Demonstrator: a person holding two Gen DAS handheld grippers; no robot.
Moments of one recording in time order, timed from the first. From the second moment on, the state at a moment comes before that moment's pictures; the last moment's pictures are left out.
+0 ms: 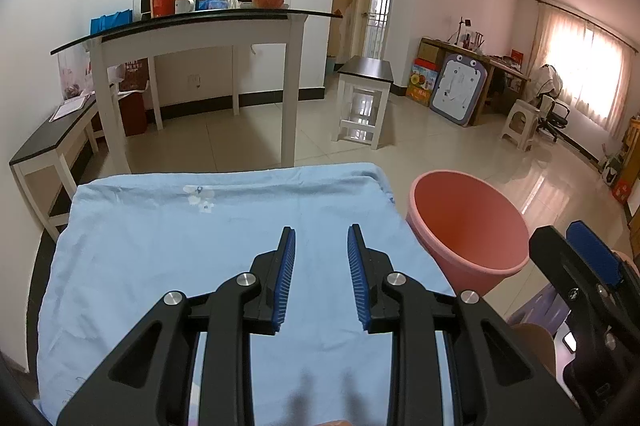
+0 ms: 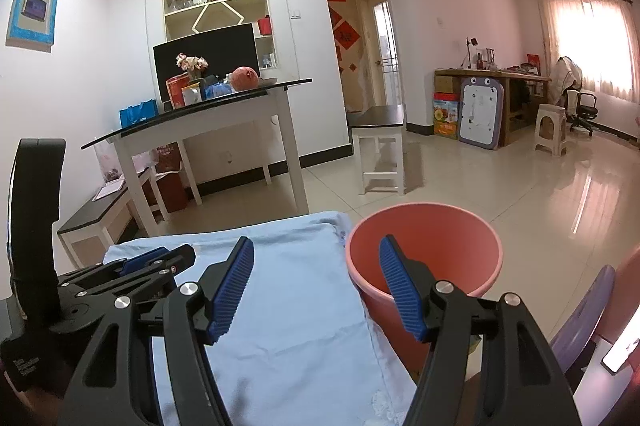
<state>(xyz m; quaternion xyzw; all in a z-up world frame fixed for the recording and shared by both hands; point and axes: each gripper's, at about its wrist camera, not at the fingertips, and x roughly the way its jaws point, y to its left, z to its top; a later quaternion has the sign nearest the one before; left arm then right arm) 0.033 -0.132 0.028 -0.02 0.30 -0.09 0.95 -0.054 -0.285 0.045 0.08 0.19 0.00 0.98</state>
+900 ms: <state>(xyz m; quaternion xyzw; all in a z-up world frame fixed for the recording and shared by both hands) 0.036 -0.130 0.019 -0.02 0.31 -0.10 0.95 -0.048 -0.285 0.040 0.09 0.20 0.00 0.97</state>
